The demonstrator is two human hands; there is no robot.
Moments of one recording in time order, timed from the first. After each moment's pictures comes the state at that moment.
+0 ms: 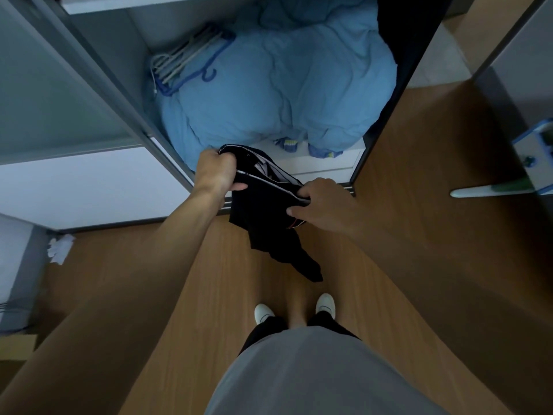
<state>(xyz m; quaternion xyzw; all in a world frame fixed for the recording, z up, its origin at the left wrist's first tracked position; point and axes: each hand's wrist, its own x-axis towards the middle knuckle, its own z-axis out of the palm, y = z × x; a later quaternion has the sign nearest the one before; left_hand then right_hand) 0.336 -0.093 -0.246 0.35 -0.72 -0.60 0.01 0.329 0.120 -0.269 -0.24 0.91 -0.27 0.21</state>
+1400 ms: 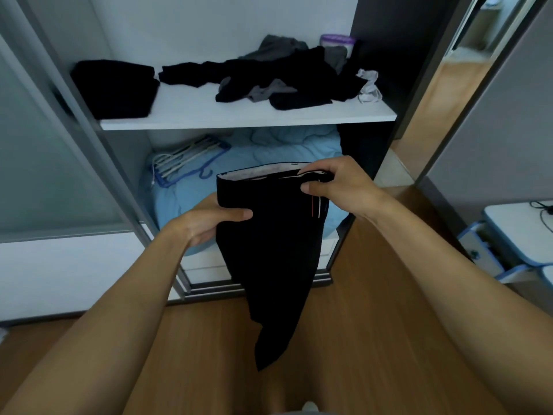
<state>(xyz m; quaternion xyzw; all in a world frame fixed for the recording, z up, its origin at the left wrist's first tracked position) 0.279 -0.159 -0.194 -0.04 -0.65 -0.75 -0.16 0.236 0.119 -0.101 -0.23 0.82 -0.51 0.08</state>
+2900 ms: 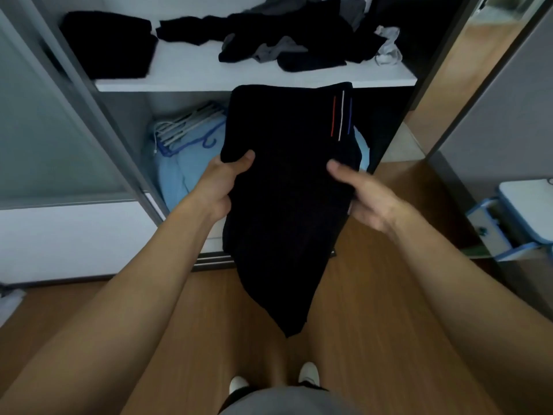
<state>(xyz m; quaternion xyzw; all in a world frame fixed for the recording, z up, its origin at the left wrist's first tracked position) 0.284 -0.125 -0.186 0.11 -0.57 -0.82 -0.02 0.255 0.143 -0.158 -0.04 0.58 -0.75 0.32</state>
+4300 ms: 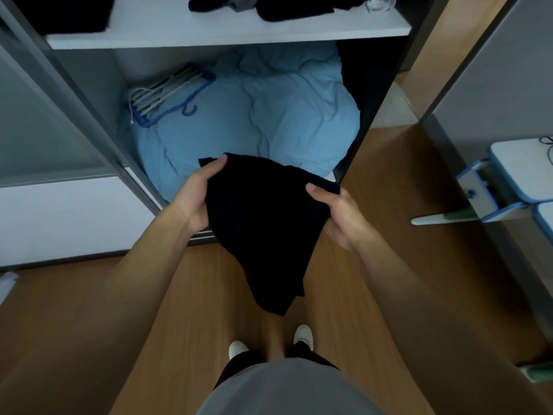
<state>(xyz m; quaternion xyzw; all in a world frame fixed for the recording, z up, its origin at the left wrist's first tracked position) 0.336 -0.108 -0.220 0.20 -0.47 -0.85 -0.14 0.311 0.148 -0.243 0.04 0.52 -0.81 0.28</state>
